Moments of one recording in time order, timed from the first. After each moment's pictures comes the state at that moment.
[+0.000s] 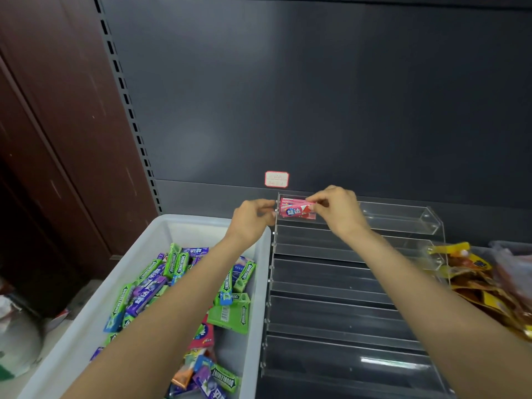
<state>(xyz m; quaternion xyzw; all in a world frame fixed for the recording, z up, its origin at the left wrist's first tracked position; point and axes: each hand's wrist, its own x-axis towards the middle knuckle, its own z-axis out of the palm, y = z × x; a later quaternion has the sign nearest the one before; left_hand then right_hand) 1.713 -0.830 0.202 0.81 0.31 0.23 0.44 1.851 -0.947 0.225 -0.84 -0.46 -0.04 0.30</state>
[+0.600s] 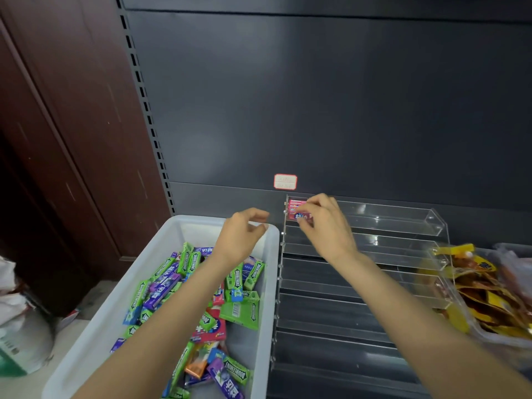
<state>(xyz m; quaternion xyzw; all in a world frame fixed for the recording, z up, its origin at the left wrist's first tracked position) 1.662 -0.838 0.202 0.83 0.30 0.27 0.38 1.804 -0.947 0.210 -0.81 -0.51 -0.11 0.26</state>
